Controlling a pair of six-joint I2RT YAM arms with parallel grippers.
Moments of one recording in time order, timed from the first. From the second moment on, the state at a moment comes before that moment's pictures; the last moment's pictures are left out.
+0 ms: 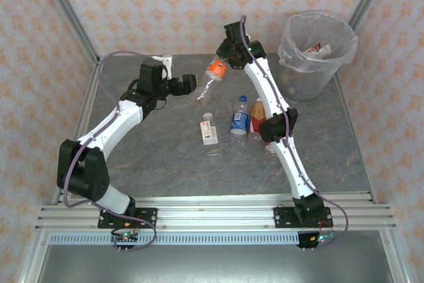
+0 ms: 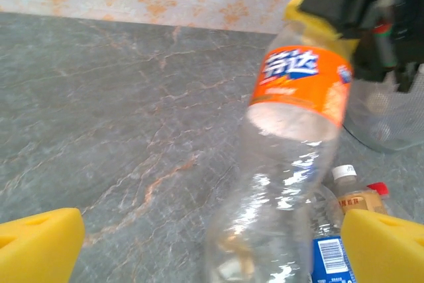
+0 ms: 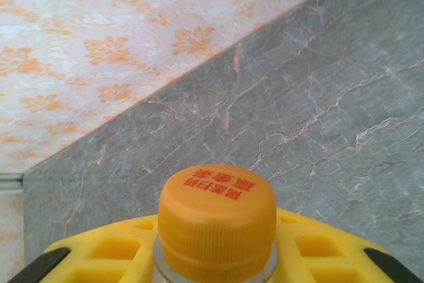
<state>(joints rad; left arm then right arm) -0.26 1.51 1.18 -0.19 0.15 -0.36 0.43 2.70 3.11 -1.14 0.05 0.83</state>
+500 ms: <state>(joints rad) -0.26 1.43 1.08 -0.12 0.11 -0.47 0.44 2.53 3.11 -1.25 0.13 0.62</state>
